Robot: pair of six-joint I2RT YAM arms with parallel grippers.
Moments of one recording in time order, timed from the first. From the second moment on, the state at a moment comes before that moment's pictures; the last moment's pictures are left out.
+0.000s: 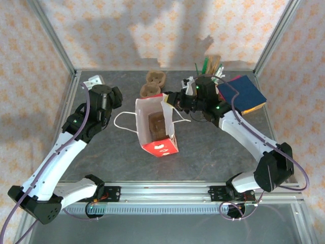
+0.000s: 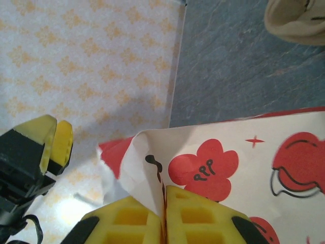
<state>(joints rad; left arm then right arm) -0.42 1.07 1.24 -0.68 -0.49 -0.65 0.51 1.41 1.19 -0.20 -0.62 0.99</state>
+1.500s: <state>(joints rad) -0.41 1.03 1.14 -0.58 -0.47 -0.56 -0.02 1.25 1.31 -0.84 -0.10 0.53</state>
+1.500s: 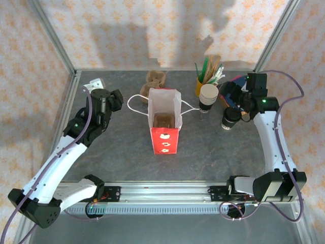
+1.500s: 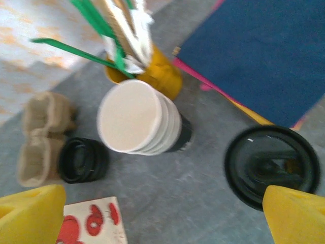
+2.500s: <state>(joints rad) -0.39 1.09 1.07 -0.48 -0.42 -0.49 -0.09 1.55 1.28 -0.98 0.03 0.39</state>
